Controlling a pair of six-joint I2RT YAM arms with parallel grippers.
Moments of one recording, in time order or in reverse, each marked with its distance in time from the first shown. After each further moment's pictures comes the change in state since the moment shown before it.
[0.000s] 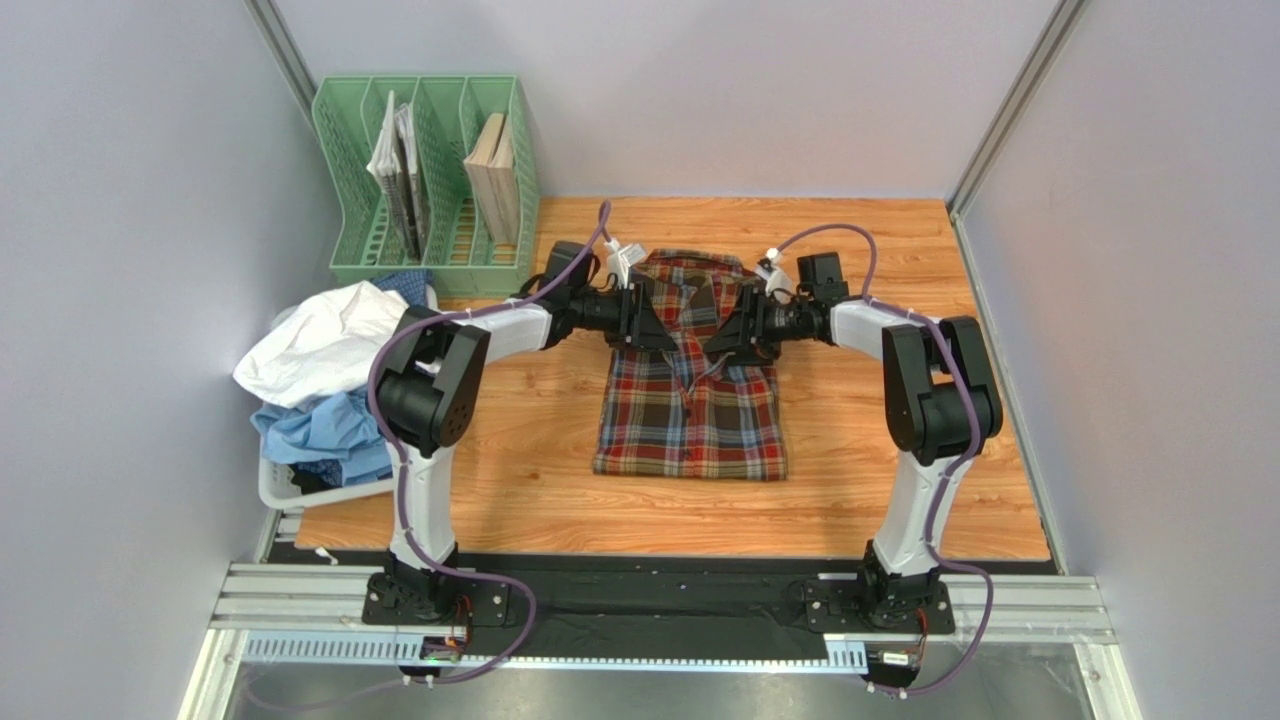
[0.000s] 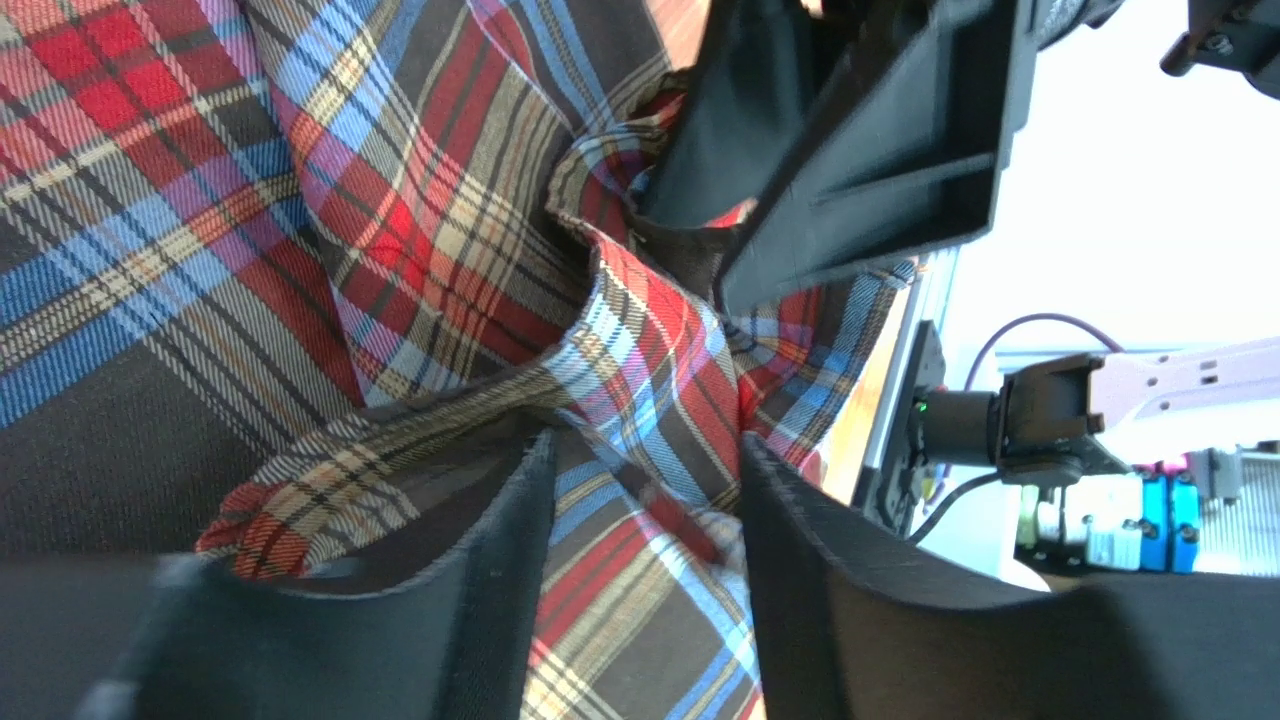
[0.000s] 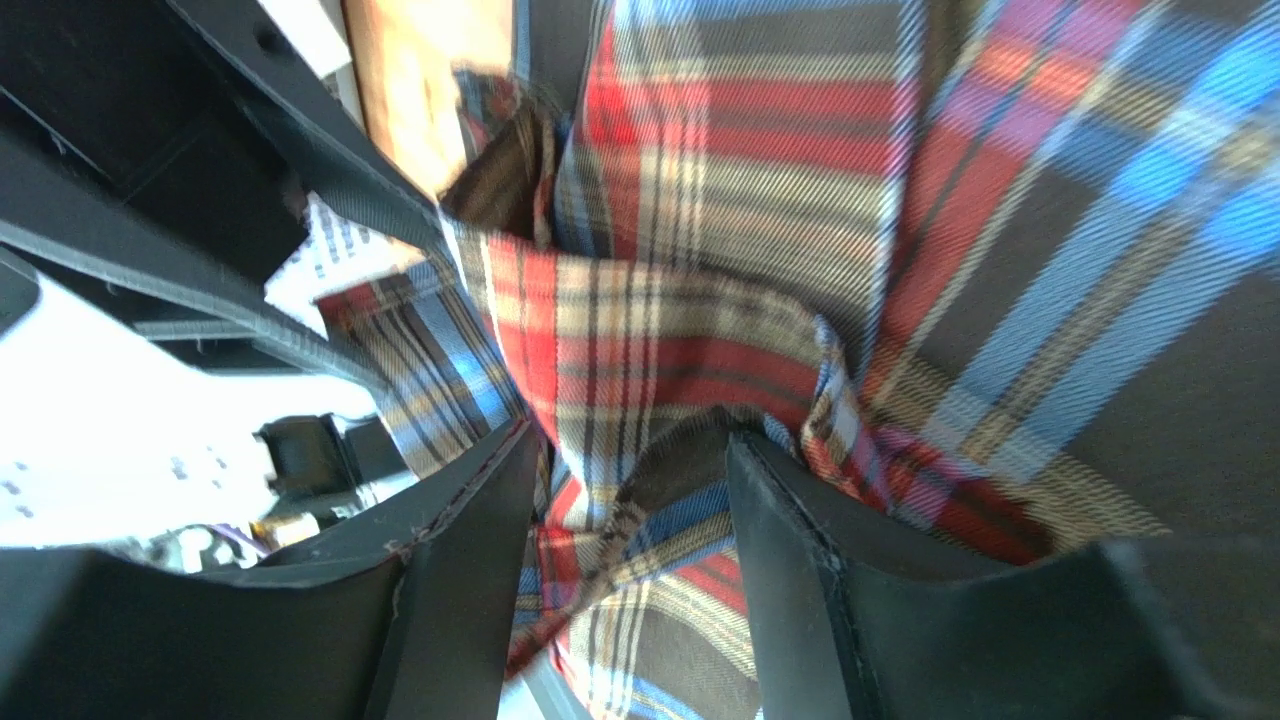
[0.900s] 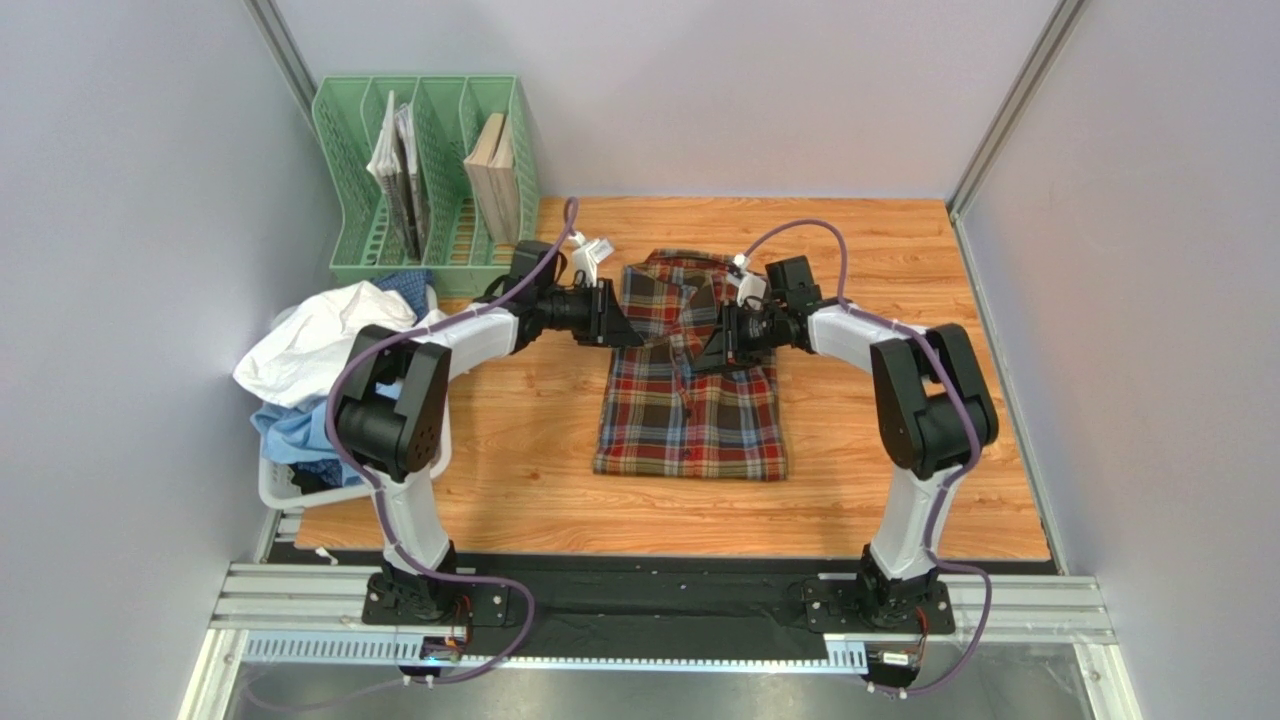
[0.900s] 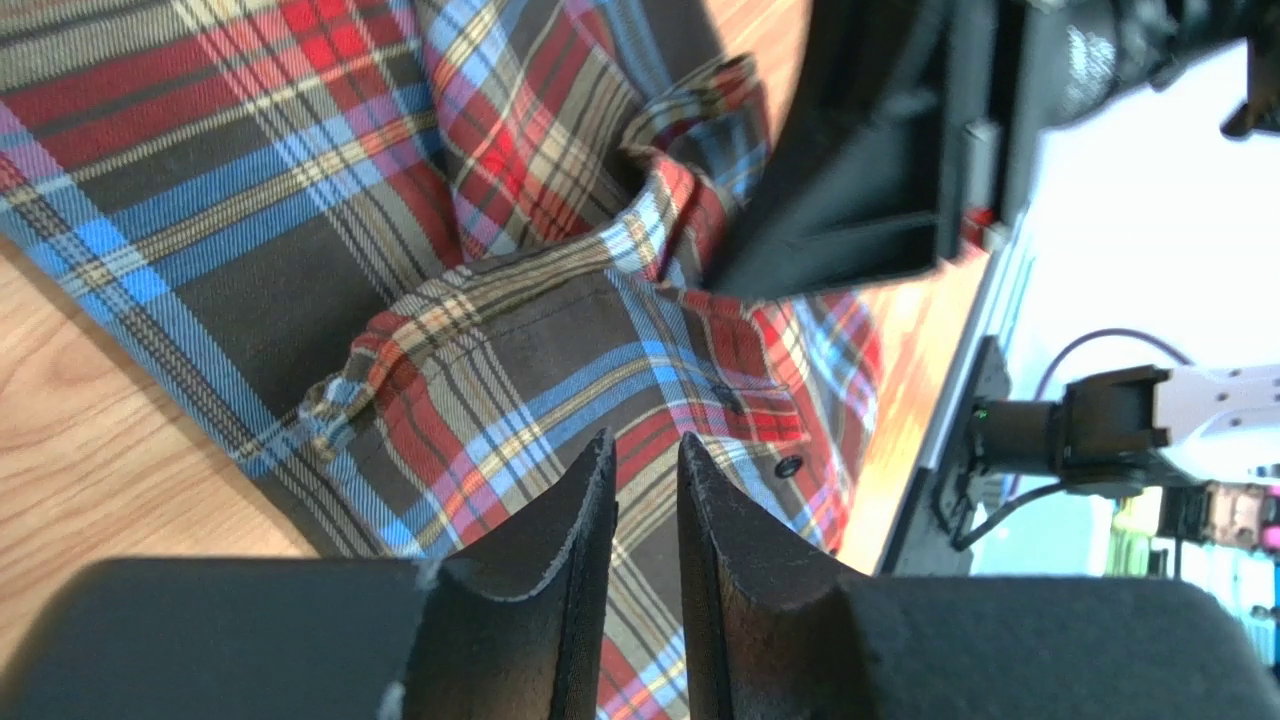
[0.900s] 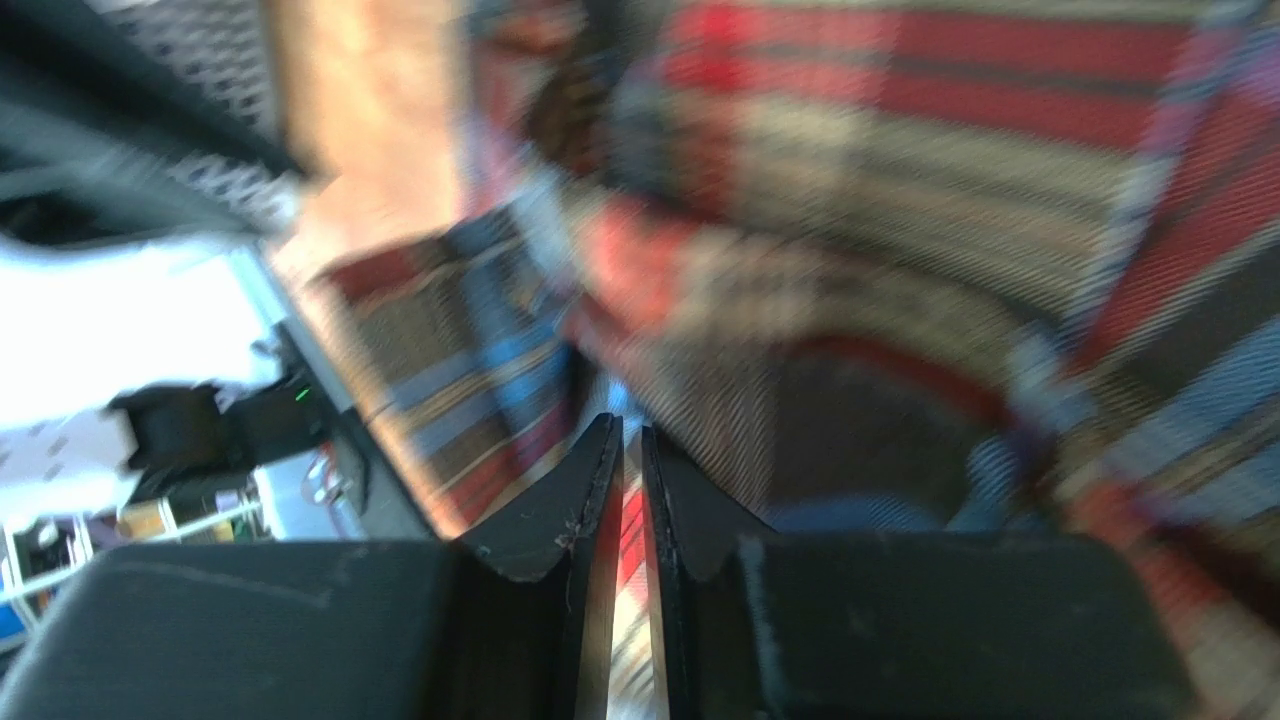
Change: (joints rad) left arm 0.078 -0.186 -0.135 -0.053 -0.068 0.094; right arm 0.116 -0.079 -0.021 -0.031 0.120 -0.072
